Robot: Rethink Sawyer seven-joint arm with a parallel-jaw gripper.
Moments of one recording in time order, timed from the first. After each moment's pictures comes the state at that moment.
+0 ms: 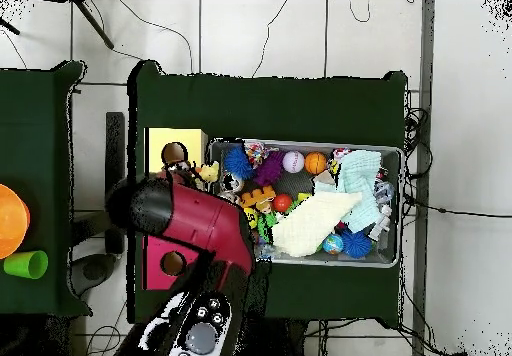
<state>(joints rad) 0.30 -0.57 -0.42 1.63 0.52 0.50 2.61</state>
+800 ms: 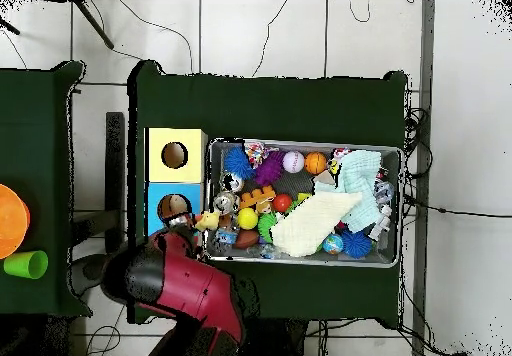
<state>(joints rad) 0.38 -0.68 -0.40 1.96 0.52 0.28 2.61</state>
